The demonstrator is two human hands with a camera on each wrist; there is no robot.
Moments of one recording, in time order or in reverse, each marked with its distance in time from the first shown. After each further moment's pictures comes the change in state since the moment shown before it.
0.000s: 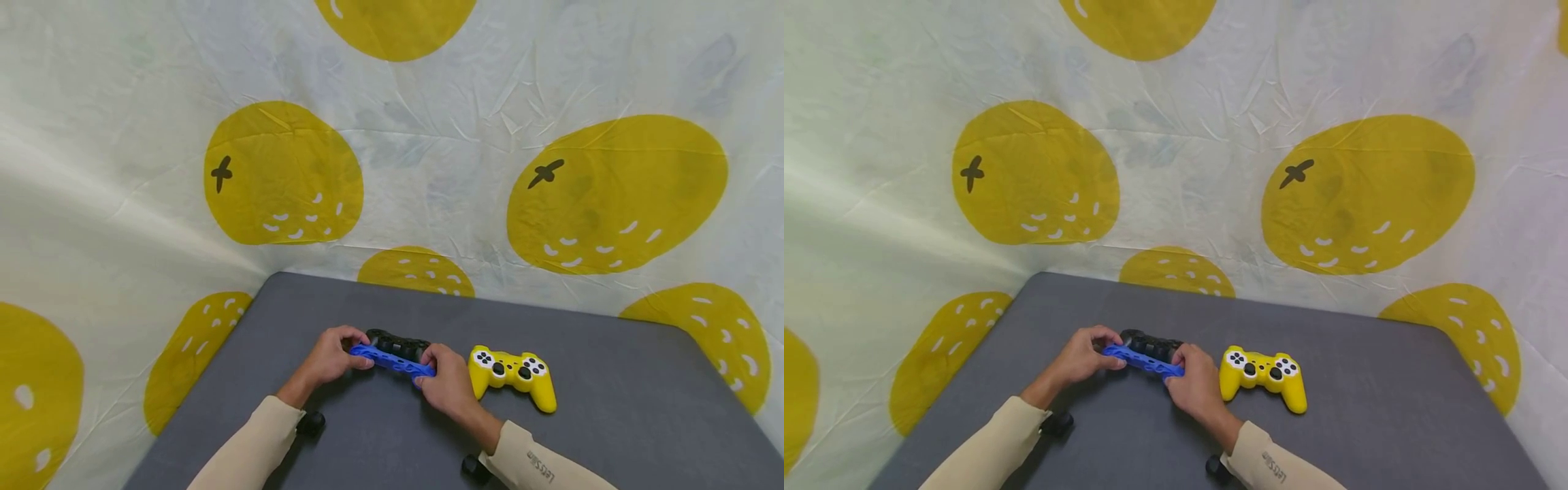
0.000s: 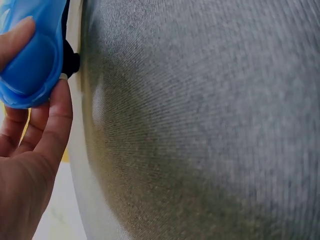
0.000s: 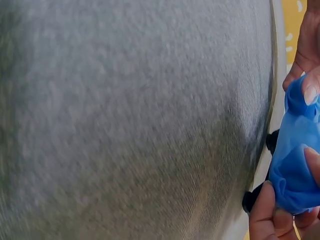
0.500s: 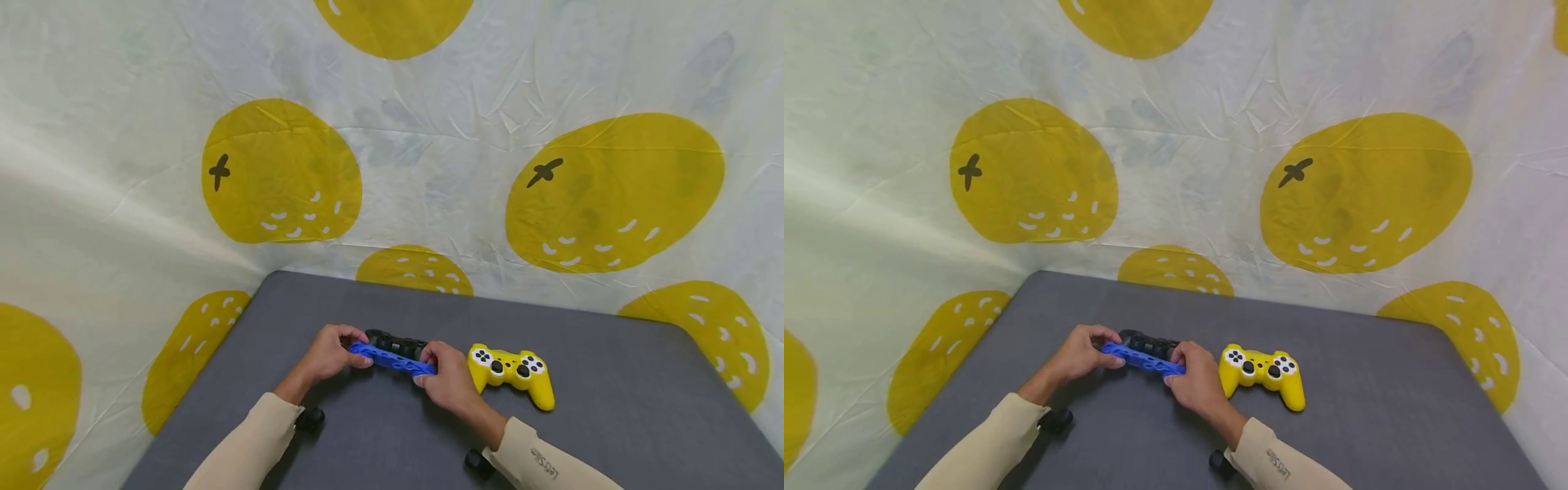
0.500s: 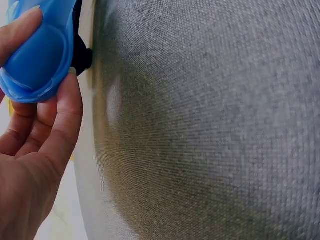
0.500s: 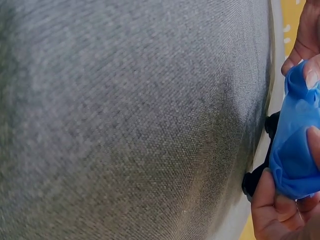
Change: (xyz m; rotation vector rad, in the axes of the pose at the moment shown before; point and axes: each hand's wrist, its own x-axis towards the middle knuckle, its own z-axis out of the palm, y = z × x) left_hand 0.001 0.006 -0.003 -0.012 -0.006 -0.034; right_hand 0.004 0.003 -0.009 0.040 -0.073 -0.033
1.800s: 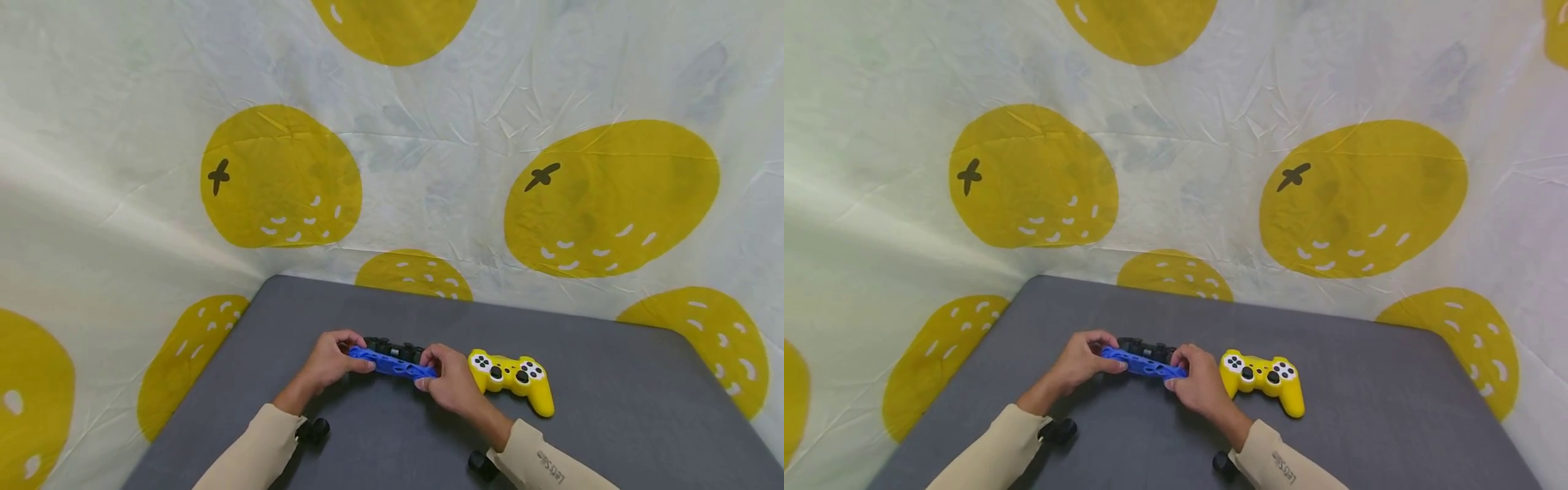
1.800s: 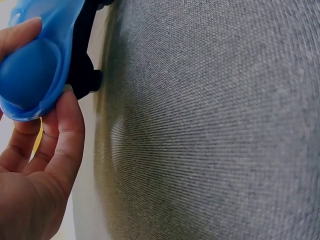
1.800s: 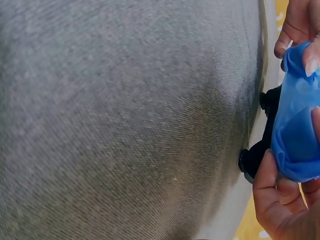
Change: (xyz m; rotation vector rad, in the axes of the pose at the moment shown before) left_hand -0.004 -0.004 0.007 -0.196 0.031 -0.049; right_hand 0.001 0.003 -0.009 0.129 -0.062 0.028
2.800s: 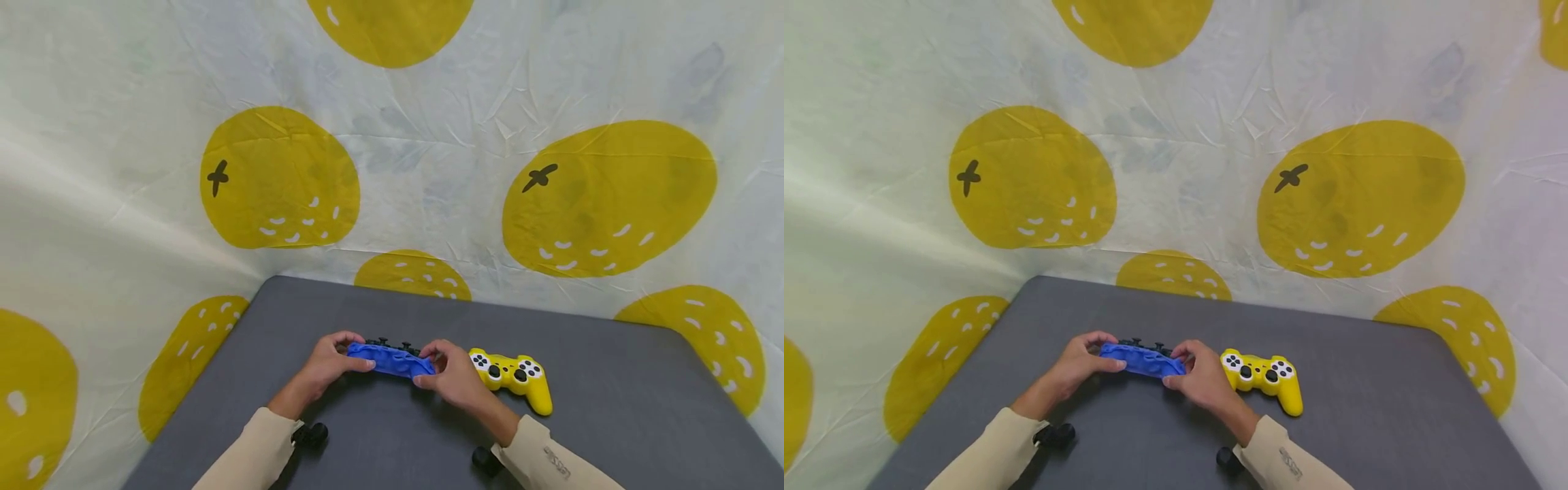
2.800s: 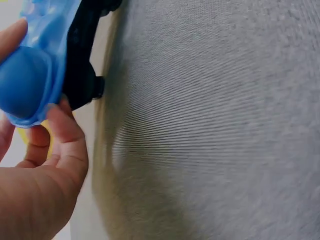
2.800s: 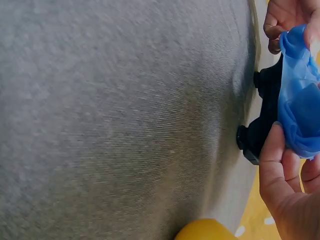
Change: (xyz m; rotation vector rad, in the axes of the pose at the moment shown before) left_hand -0.002 0.003 0.001 -0.062 0.023 -0.157; right_hand 0.004 0.003 -0.014 0.114 -0.064 0.074
